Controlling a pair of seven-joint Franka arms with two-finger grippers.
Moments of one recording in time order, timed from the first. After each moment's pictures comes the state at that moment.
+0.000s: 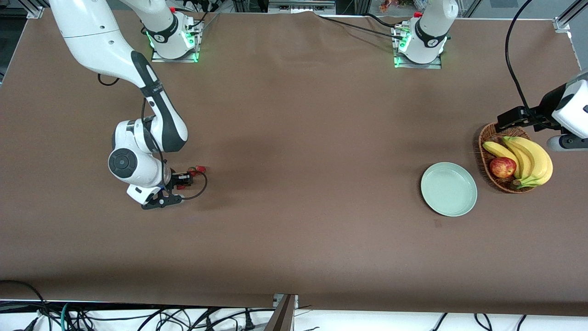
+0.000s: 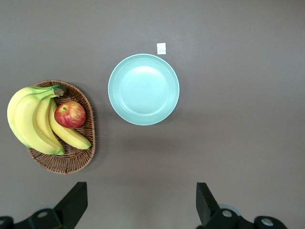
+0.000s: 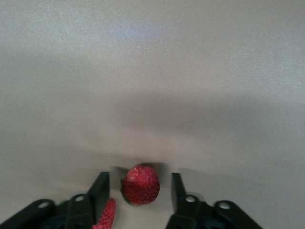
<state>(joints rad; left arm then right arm) 0.07 0.11 -0.05 -1.53 -0.01 1.53 -0.05 0.22 0.63 -0.04 -1.80 0.04 2.34 -0.04</state>
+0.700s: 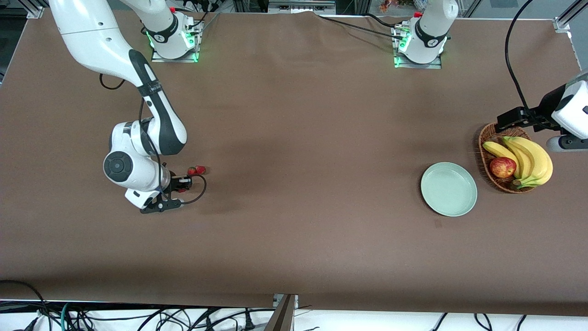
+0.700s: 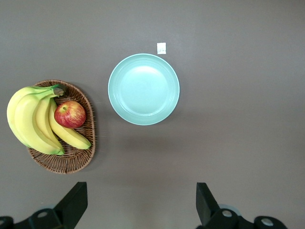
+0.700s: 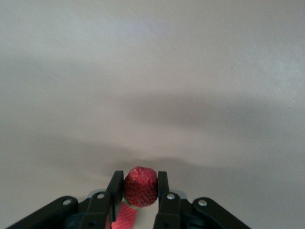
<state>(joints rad) 0.07 0.12 -0.05 -1.53 -0.01 1.53 -0.05 0.24 0.63 -0.03 -1.65 0.09 2.18 -0.02</state>
